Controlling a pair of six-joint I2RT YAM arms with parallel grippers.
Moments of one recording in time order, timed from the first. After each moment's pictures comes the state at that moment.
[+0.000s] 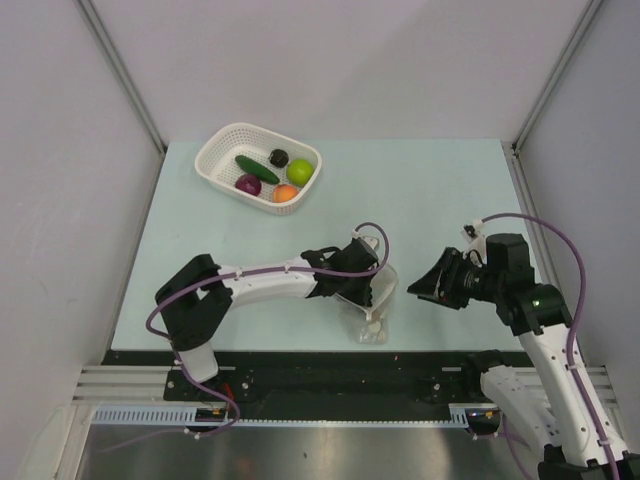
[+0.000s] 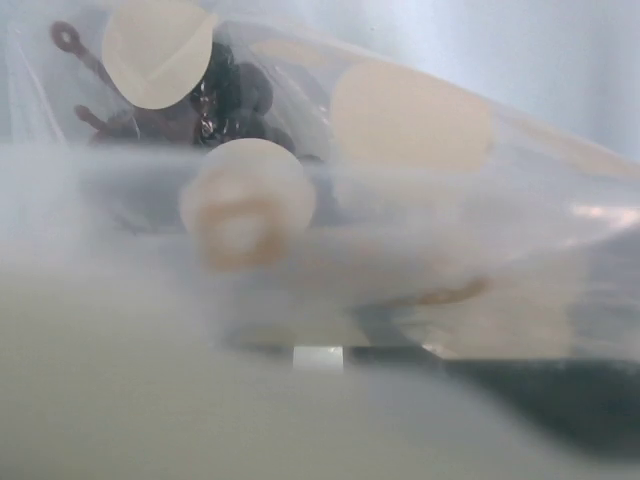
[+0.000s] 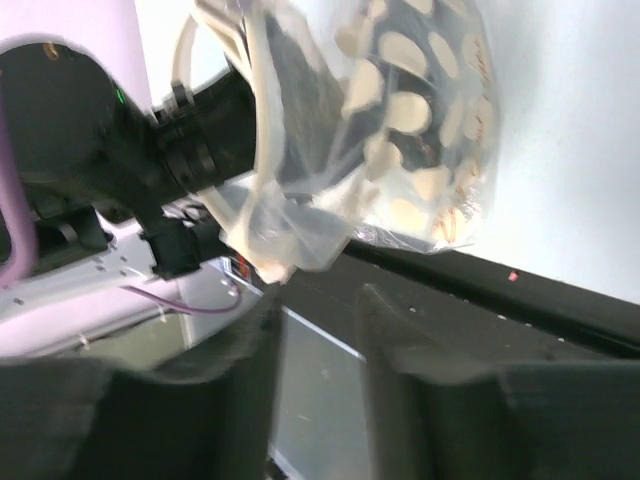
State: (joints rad) left arm -1.04 1.77 1.16 -0.39 -0.04 -0.65; right arm 0.22 0.68 0.83 -0.91 -0.56 0.71
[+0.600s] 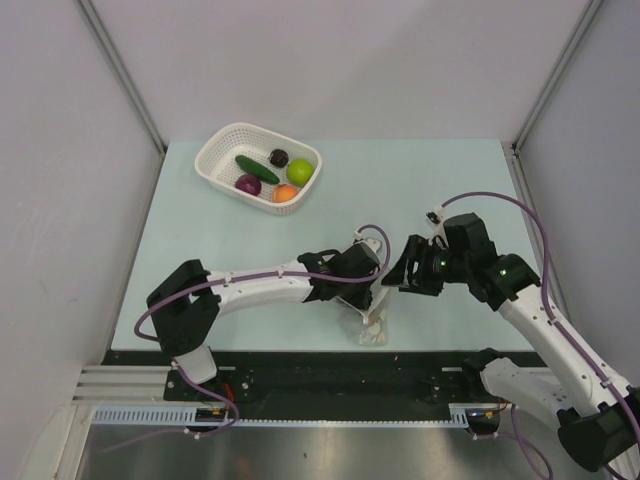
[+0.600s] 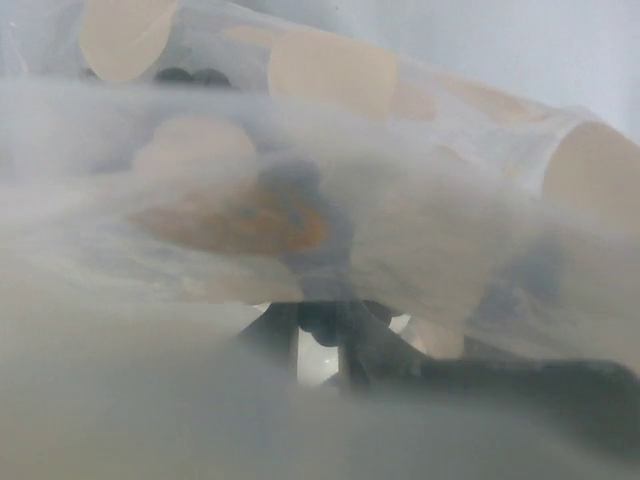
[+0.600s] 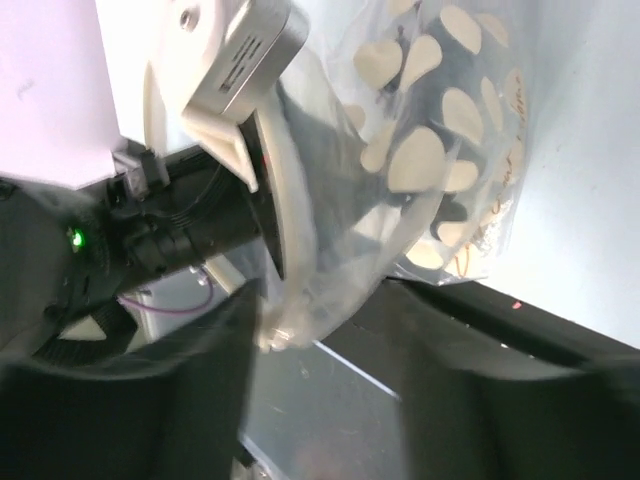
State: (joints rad) left arm -1.08 1.70 1.16 -0.44 -0.07 -0.63; right arm 0.47 0.92 0.93 -0.78 -0.40 0.73
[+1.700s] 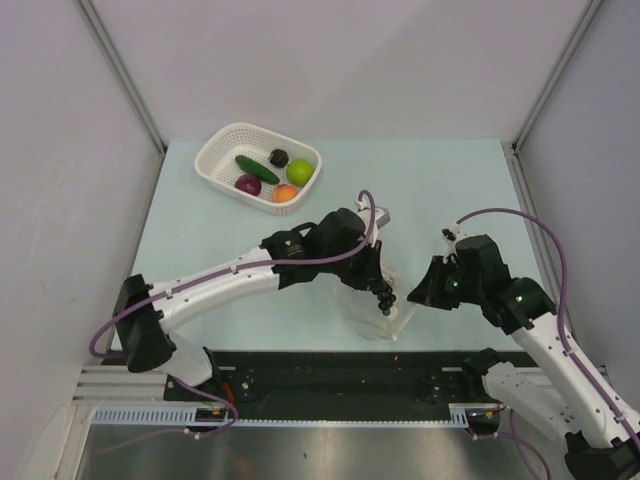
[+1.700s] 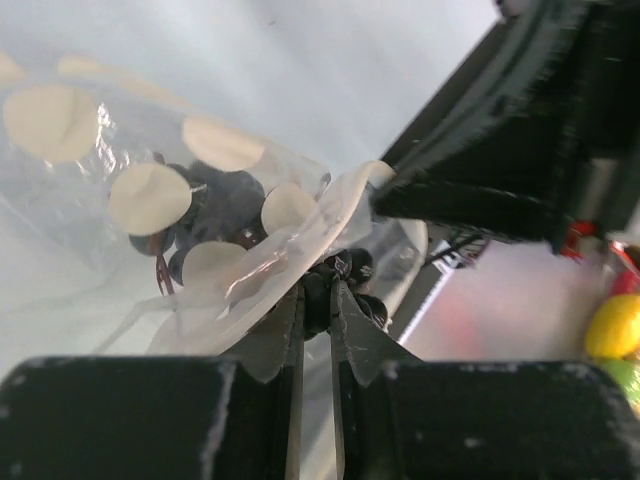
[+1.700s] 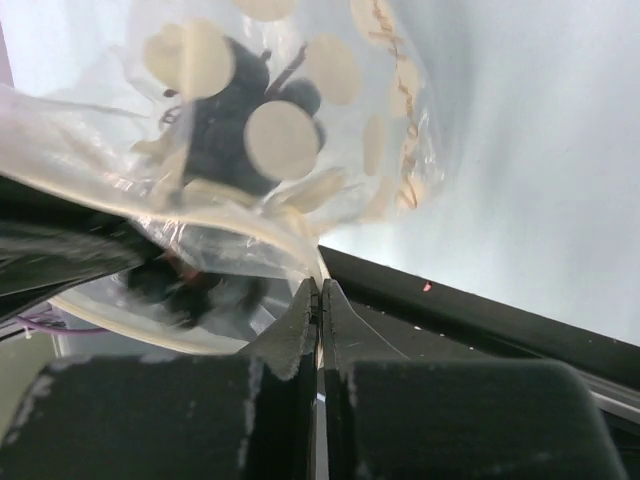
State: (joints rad) left arm -1.05 1.52 1.34 -0.52 0.15 -0.58; right arm 0.48 0.75 0.83 -0.87 -0.25 0.65
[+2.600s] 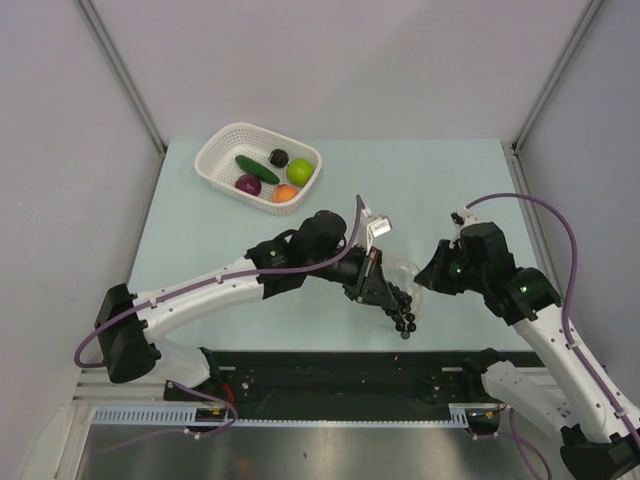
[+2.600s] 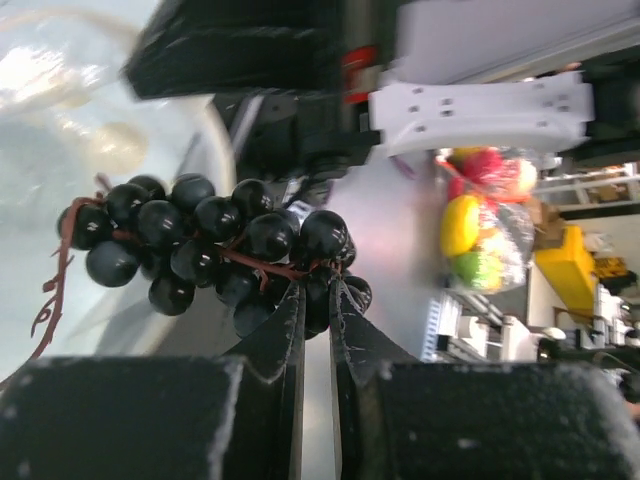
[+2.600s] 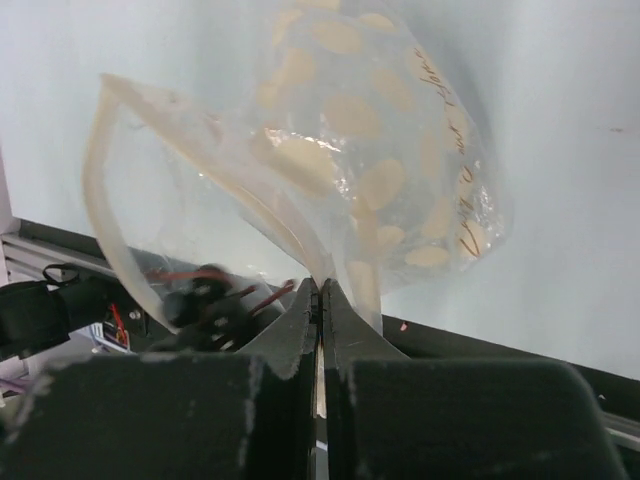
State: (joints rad) left arm -1.03 1.40 1.17 -0.24 0.56 -0.65; right arm 0.45 0.81 0.95 -0.87 -0.13 0.62
